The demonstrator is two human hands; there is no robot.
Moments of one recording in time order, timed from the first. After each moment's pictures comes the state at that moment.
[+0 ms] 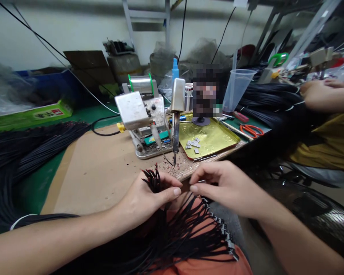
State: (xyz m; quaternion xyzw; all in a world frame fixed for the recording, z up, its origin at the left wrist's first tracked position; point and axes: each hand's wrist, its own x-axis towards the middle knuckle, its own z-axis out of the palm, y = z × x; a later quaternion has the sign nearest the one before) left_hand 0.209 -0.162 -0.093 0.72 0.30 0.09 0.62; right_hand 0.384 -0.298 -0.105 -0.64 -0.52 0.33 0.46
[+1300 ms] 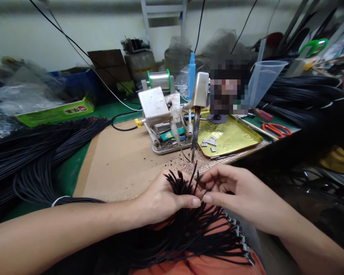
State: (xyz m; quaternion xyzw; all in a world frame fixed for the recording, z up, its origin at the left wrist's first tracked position) left_hand 0.205 -0.159 -0.102 0.71 0.18 0.03 0.68; right_hand 0.357 -0.295 -0.117 -0.63 -0.44 0.42 0.48
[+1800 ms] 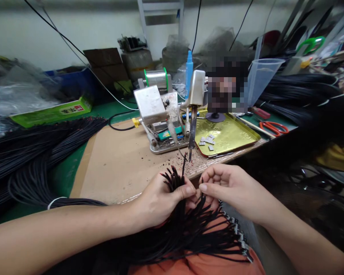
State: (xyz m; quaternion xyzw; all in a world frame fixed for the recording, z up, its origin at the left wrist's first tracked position) left_hand 0.203 -0.165 -0.112 0.68 0.21 0.05 0.70; right_hand 0.362 -0.290 -0.118 -0.59 -0.34 0.52 0.52
